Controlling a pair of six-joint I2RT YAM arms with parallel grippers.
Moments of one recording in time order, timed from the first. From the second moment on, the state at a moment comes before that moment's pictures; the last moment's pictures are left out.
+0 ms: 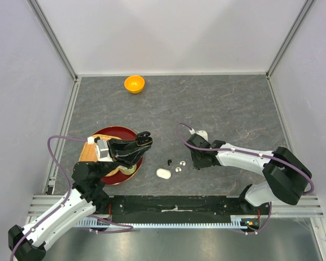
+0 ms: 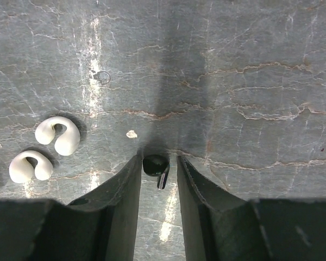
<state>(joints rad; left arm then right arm) -0.71 0.41 0.25 0.68 0.34 -0.29 0.84 1.44 0.73 -0.50 0.24 0.67</state>
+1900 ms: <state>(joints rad) -0.71 0.48 0.25 0.68 0.32 -0.29 1.51 1.00 0.95 0.06 0.95 0.30</state>
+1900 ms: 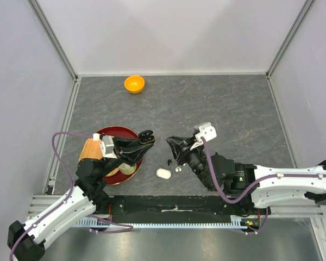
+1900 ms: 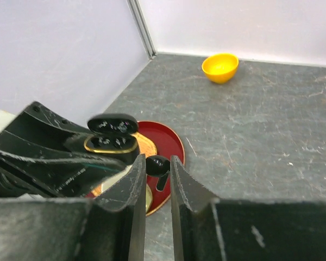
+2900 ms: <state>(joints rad) -0.71 0.50 0.27 0.69 0.42 -0.28 1.50 1.21 1.07 0.23 0.81 0.19</state>
